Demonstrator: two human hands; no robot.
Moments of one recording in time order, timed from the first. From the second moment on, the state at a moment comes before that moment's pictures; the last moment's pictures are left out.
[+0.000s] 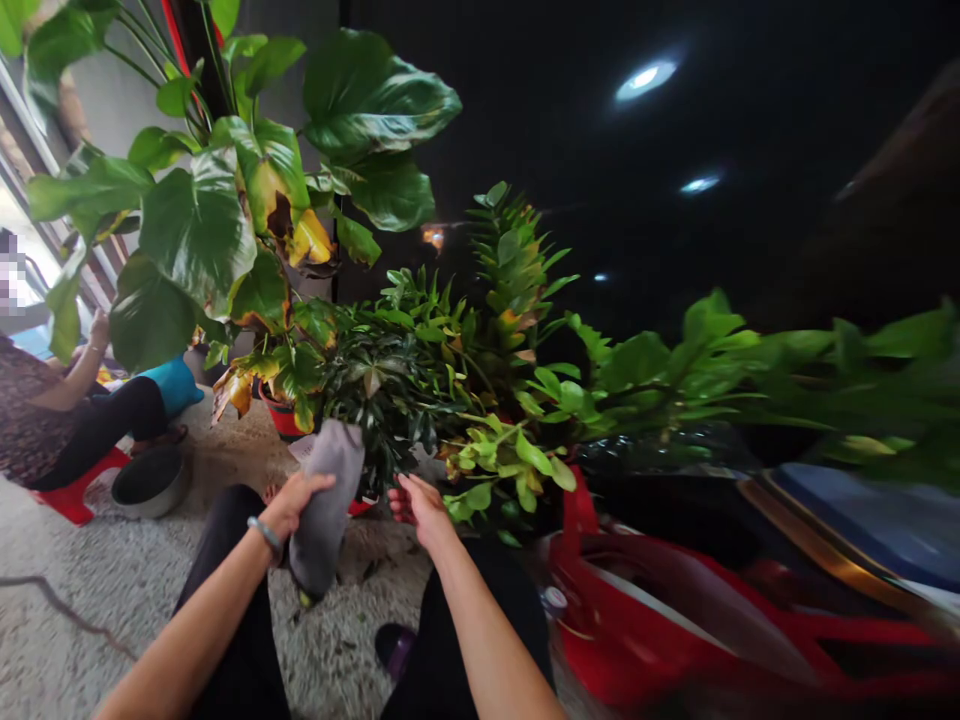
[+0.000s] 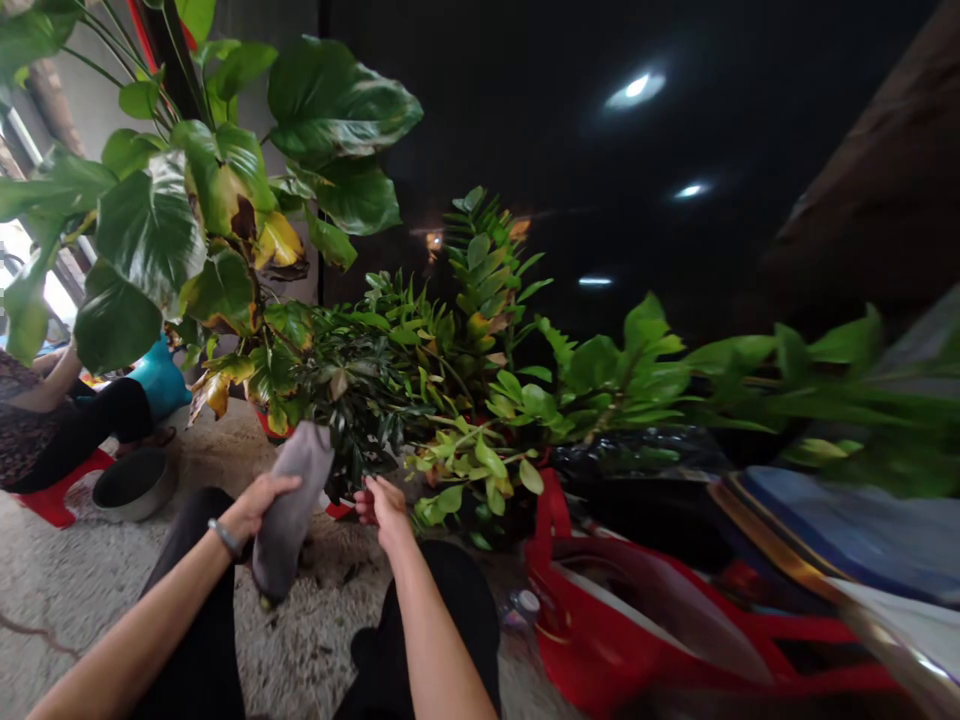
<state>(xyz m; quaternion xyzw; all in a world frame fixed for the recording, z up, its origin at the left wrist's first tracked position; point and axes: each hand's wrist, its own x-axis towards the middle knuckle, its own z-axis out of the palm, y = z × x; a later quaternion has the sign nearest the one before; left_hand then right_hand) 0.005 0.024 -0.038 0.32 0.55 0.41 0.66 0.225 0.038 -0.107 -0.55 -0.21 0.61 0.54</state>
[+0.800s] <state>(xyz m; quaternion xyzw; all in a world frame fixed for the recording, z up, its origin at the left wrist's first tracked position) -0.008 -0.032 -0.079 0.53 0.50 0.16 0.66 0.231 0.043 -0.109 -0.59 -0.21 0.59 0.51</state>
